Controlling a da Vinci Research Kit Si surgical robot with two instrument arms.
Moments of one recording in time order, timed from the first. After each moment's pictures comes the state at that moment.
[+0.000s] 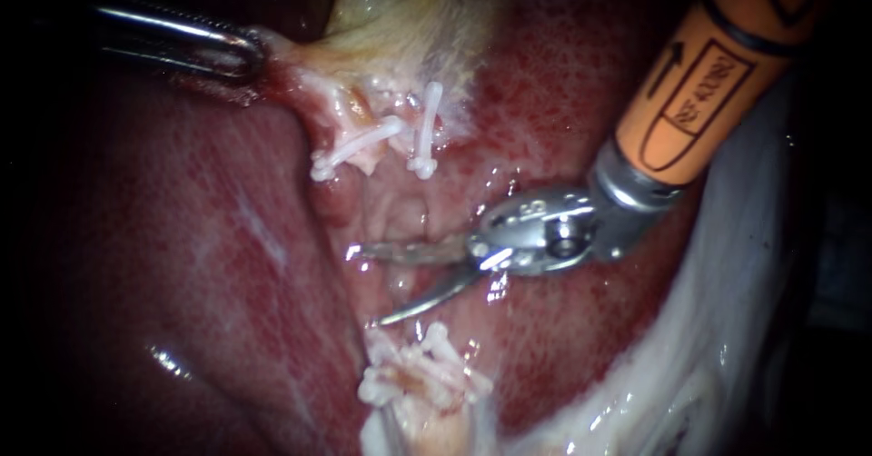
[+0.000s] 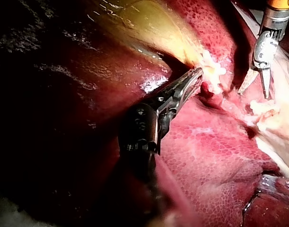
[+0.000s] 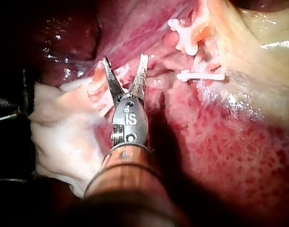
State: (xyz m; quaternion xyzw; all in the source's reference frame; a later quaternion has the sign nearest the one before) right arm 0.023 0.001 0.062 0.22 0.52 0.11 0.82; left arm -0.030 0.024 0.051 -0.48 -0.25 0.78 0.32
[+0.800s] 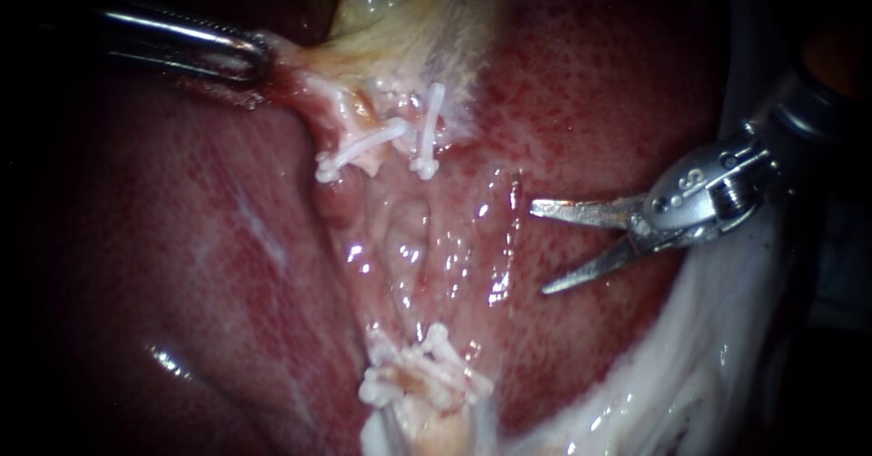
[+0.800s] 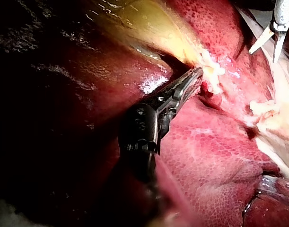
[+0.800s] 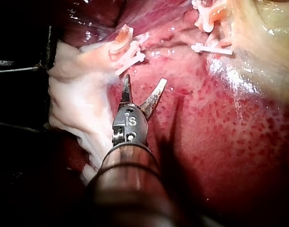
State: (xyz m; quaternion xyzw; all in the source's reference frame) right arm 0.013 0.004 0.058 0.14 0.44 0.07 0.89; left arm -0.031 0.024 0.053 -0.47 -0.25 0.78 0.31
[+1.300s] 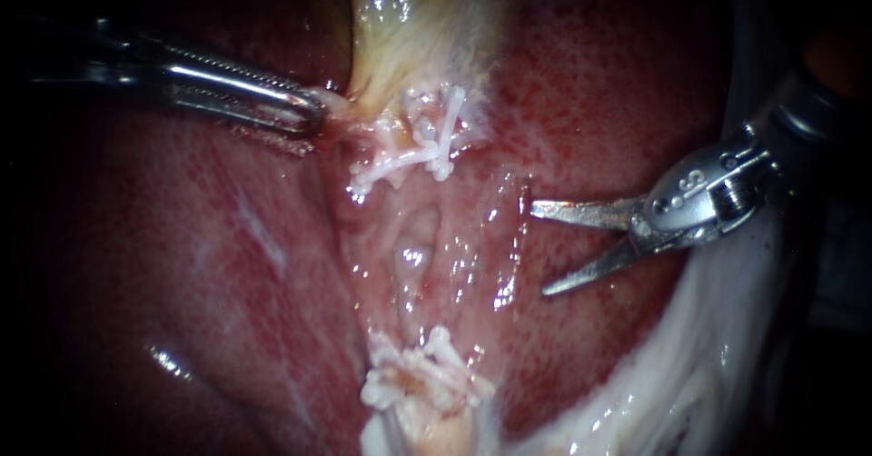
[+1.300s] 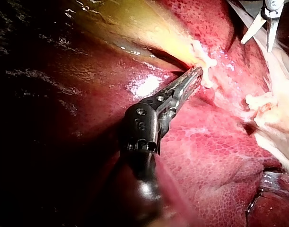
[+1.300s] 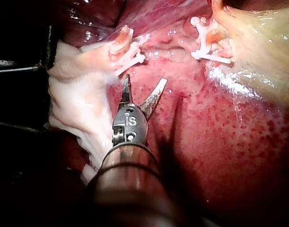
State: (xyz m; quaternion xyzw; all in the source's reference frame) right arm 0.013 0.003 0.059 0.14 0.44 0.07 0.89; left arm -0.034 0.021 0.057 -0.46 -0.26 0.80 0.29
